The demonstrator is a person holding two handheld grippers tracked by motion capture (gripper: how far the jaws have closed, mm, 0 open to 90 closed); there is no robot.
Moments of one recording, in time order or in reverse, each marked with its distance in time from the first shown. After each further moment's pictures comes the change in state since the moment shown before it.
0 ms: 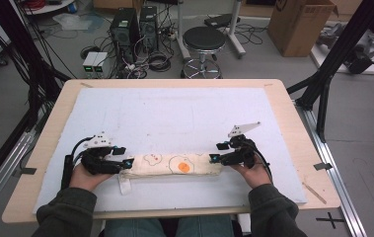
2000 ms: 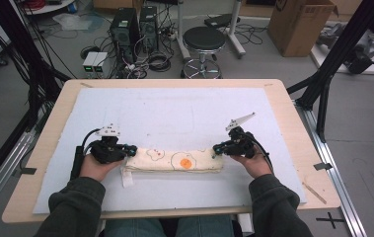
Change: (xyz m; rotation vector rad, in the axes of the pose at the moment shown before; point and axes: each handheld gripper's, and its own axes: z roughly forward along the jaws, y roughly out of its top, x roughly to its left) left arm 0.013 0.018 0.027 0.052 -0.003 -0.039; right arm -0.022 0.014 0.006 0.119 0.044 -0.009
